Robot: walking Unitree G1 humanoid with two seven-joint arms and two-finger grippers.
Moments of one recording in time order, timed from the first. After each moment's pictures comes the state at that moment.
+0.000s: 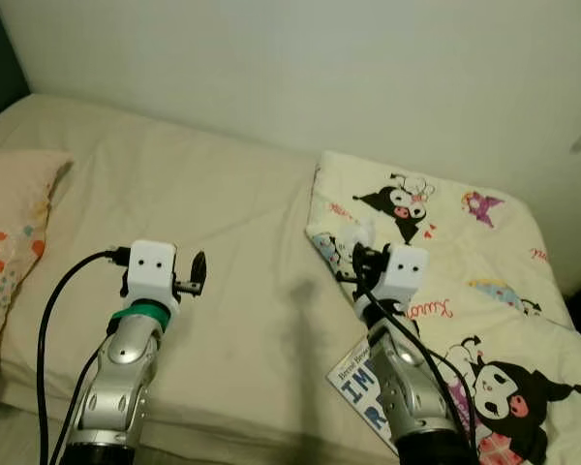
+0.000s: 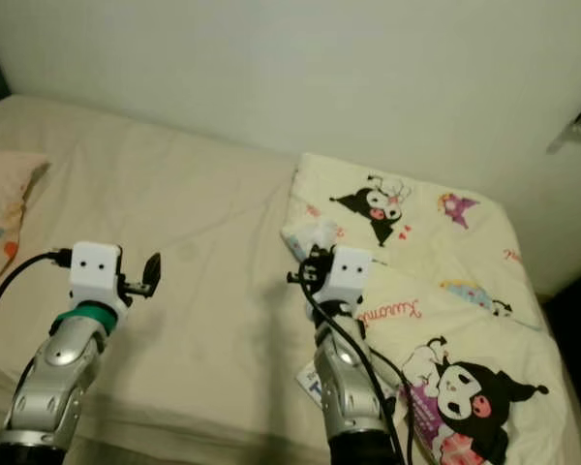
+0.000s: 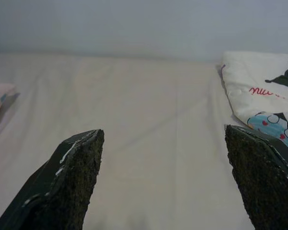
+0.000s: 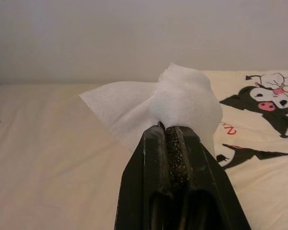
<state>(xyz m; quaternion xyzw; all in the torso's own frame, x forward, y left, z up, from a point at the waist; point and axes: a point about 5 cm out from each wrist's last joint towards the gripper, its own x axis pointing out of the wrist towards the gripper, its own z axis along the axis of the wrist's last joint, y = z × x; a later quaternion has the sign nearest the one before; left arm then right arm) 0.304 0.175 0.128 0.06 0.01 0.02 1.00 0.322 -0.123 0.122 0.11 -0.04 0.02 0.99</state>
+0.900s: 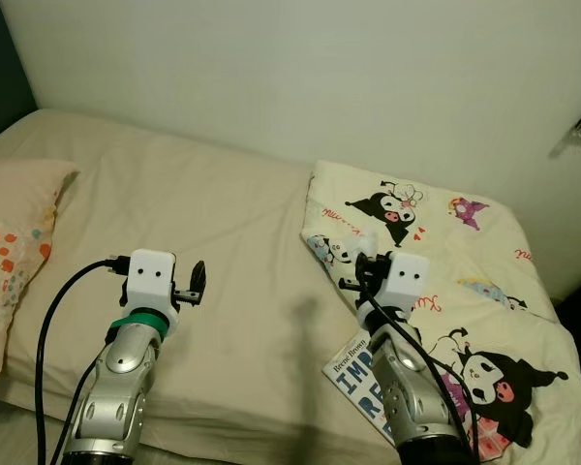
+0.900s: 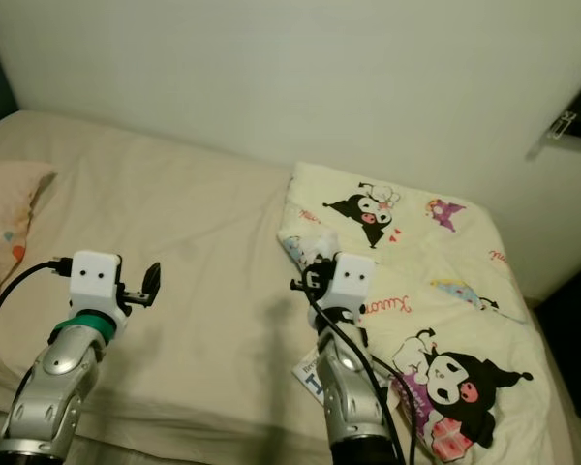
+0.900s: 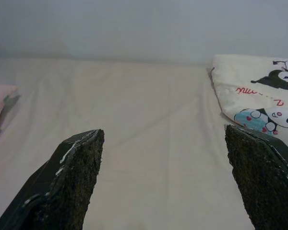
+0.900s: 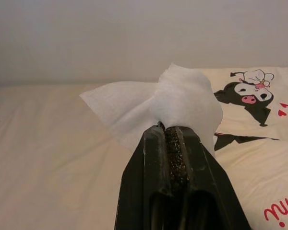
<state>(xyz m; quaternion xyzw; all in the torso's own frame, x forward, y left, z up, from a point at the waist) 0.301 0.175 0.122 0.05 0.02 0.01 1.00 0.319 -0.126 0.113 0.11 -0.01 0.01 0.99</state>
